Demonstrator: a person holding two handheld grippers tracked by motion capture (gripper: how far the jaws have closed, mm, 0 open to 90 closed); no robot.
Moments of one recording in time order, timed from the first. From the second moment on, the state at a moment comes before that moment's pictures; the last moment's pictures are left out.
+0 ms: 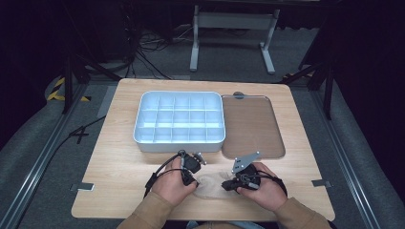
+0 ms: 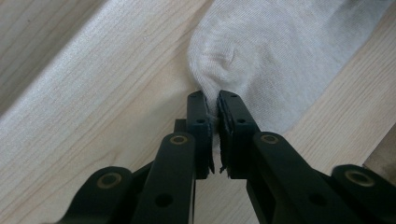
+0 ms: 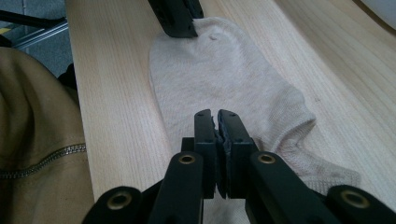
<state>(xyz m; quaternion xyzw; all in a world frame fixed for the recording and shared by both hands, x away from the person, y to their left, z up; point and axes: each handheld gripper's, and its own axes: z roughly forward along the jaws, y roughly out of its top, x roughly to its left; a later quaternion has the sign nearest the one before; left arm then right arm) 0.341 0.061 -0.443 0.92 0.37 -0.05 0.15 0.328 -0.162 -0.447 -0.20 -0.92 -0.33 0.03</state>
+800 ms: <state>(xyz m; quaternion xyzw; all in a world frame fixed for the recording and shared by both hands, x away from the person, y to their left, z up) 0.333 0.074 -0.417 0.92 0.37 -0.06 0.15 0.333 -0.142 -0.463 -0.20 -0.92 -0.34 0.01</state>
